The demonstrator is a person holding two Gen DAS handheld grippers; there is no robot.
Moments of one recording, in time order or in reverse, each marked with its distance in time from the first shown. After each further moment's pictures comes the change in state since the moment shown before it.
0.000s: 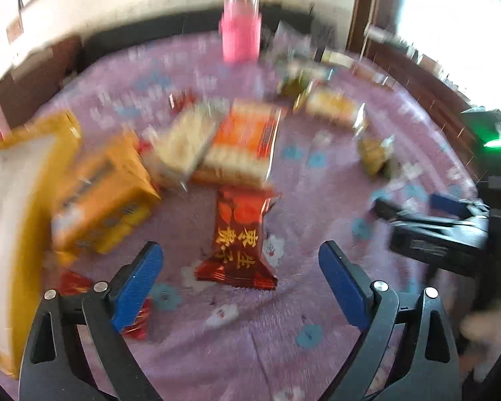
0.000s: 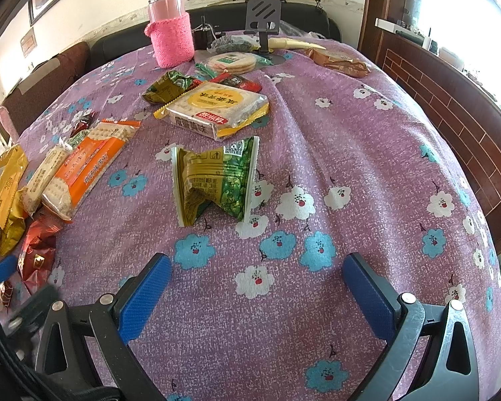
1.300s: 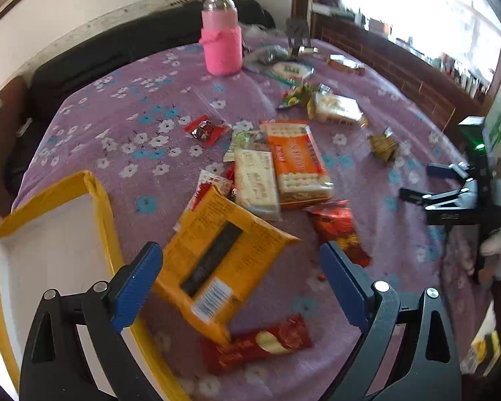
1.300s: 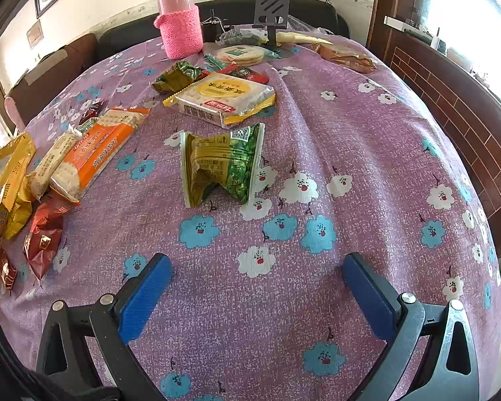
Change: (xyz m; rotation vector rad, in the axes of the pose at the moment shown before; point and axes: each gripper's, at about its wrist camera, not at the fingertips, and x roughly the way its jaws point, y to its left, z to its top) left arm 0.018 0.094 0.047 0.290 0.122 -0.156; right arm -0.007 0.003 -0.008 -0.018 0.024 0.019
